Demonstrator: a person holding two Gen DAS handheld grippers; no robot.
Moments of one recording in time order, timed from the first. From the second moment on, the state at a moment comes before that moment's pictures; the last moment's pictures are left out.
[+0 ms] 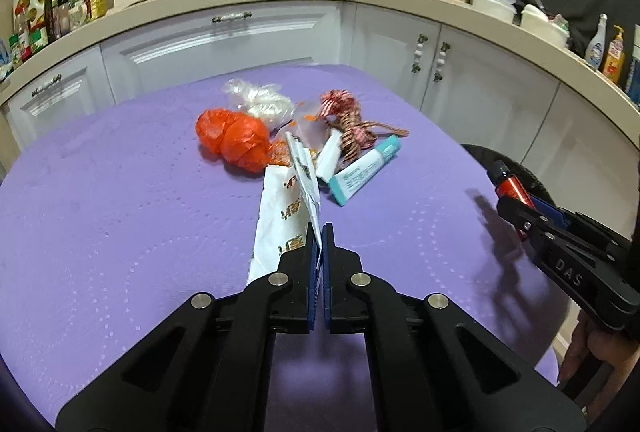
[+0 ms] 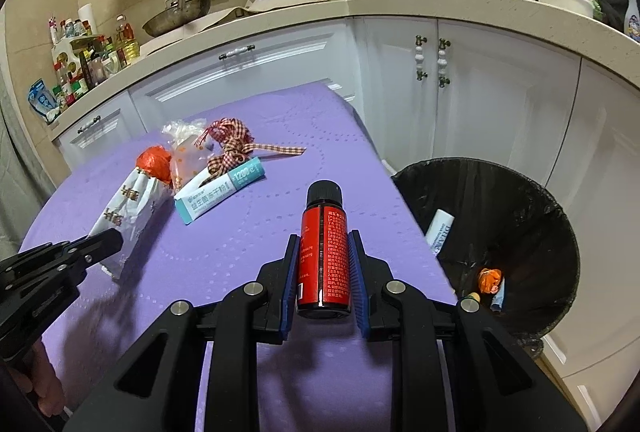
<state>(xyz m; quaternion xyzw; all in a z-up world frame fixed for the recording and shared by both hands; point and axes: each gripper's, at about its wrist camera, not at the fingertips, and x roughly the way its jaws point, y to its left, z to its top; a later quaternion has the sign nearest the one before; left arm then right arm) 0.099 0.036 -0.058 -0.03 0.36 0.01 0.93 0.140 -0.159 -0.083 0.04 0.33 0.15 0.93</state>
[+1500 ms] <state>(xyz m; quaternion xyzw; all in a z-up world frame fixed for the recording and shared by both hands) 0.194 -0.167 -0.065 0.08 0.33 -0.18 0.92 0.179 -0.305 -0.099 0.09 0.31 0.00 0.95</state>
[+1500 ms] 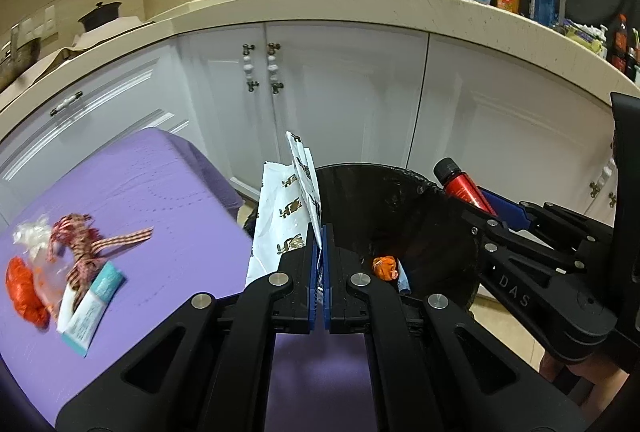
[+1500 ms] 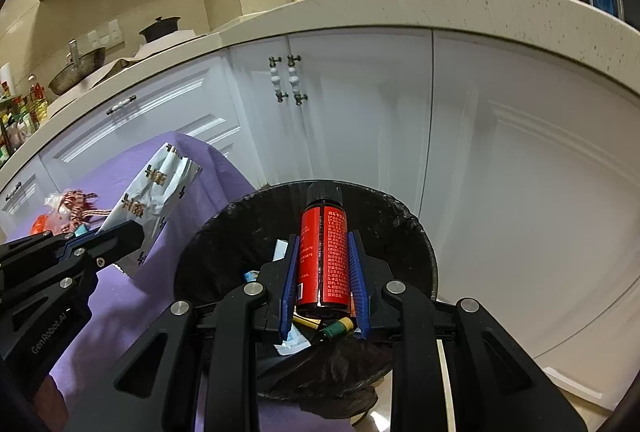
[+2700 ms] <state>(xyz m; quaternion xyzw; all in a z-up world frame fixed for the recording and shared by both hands) 0.152 -0.008 -0.036 0.00 0.33 -0.03 0.94 0.182 -0.192 -0.069 0.06 0.30 0.10 0.95</state>
